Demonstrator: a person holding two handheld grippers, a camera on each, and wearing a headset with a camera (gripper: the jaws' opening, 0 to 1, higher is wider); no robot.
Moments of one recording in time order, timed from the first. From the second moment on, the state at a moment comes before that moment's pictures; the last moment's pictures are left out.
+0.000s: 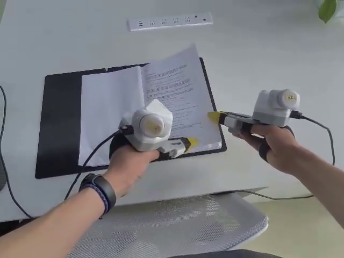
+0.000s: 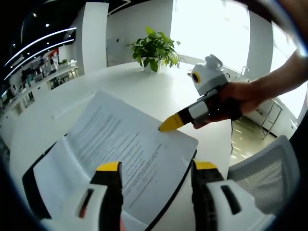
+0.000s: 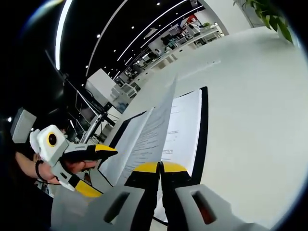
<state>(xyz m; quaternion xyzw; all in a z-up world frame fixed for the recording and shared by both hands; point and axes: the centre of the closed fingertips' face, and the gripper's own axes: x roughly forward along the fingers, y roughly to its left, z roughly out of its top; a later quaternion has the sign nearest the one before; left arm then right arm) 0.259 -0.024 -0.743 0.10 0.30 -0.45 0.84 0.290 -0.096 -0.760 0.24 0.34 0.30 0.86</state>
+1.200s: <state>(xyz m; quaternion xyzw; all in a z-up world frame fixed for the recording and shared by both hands) 0.249 0.134 -0.685 0.04 0.26 -0.34 0.90 0.290 -0.043 -0.677 0.24 0.28 0.36 0.86</state>
